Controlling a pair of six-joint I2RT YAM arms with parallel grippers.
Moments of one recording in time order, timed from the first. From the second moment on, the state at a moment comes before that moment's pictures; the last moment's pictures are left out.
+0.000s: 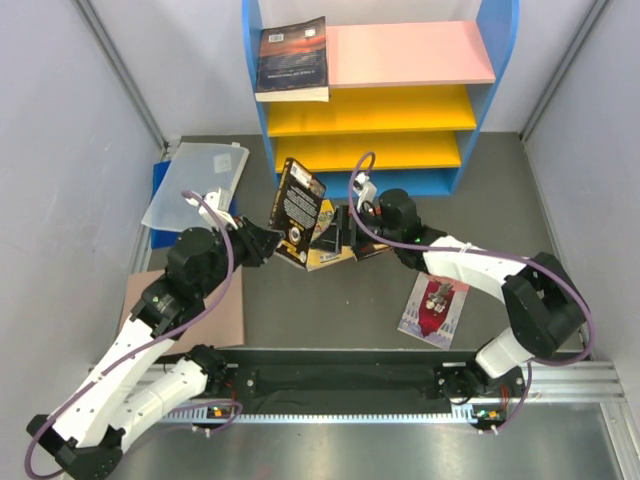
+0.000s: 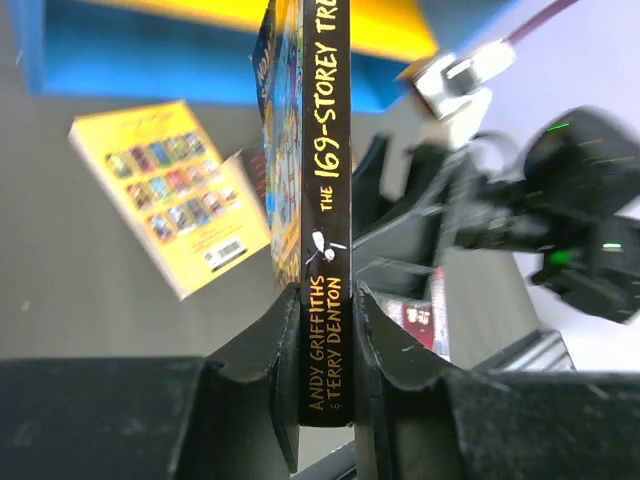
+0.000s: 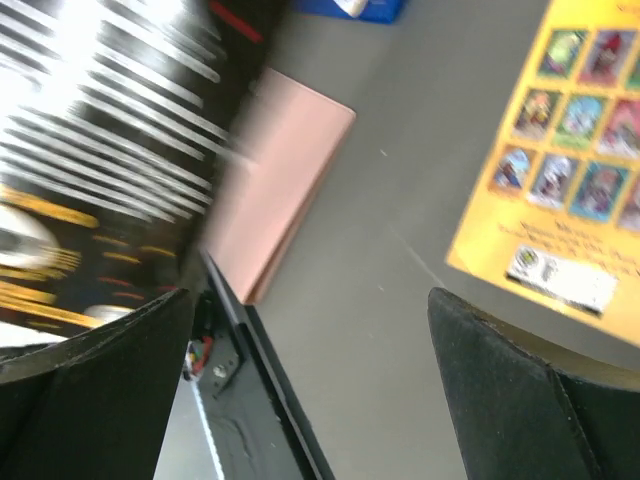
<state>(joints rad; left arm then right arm) -0.59 0.70 0.84 -0.35 -0.03 -0.66 0.67 1.54 0.93 0.29 -0.52 0.66</state>
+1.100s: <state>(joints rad) -0.54 1.34 1.73 -0.07 0.14 -0.64 0.82 1.66 0.89 0.03 -0.28 0.44</state>
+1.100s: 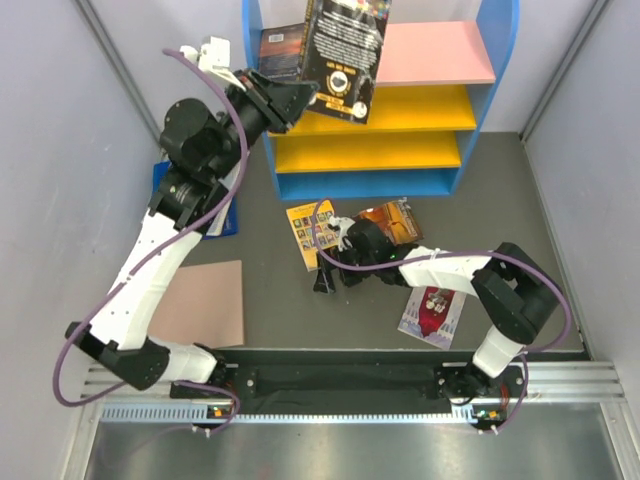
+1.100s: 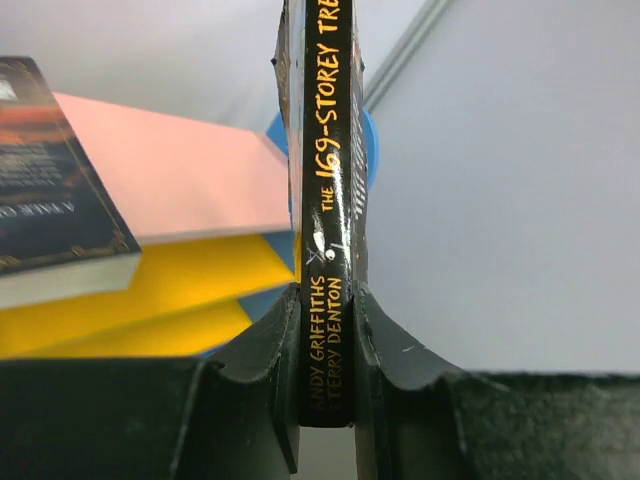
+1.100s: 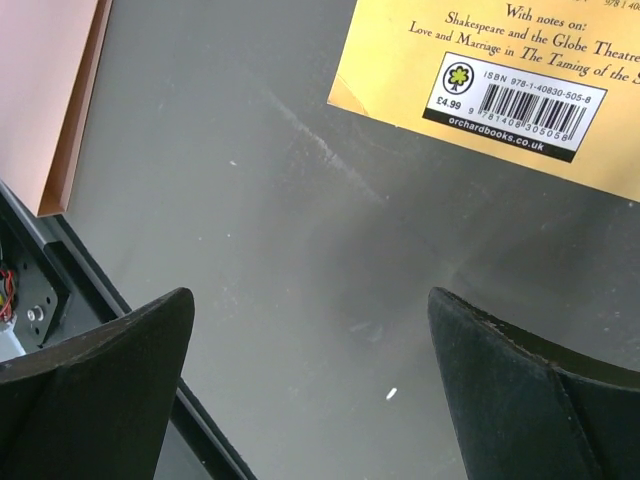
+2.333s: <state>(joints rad) -0.15 1.79 2.14 -0.28 0.35 -1.42 0.83 1.70 0.92 0.01 -0.29 0.42</state>
